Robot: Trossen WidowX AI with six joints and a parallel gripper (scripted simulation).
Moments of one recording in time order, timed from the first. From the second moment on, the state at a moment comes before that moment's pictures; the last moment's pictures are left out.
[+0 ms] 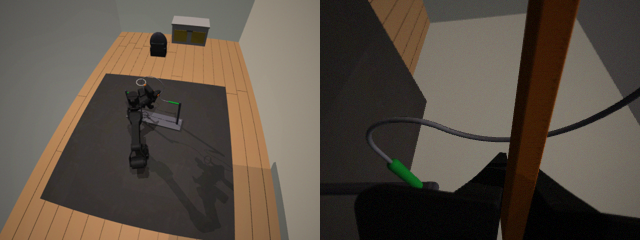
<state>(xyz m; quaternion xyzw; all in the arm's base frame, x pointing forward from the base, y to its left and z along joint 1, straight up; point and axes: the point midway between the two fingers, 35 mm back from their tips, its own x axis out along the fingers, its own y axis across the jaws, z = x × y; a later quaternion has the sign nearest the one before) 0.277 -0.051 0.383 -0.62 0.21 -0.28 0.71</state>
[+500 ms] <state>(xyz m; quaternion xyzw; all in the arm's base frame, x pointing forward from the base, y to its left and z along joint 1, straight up) 0.275 -0.052 0.392 -0.68 0.19 -0.29 0.64</state>
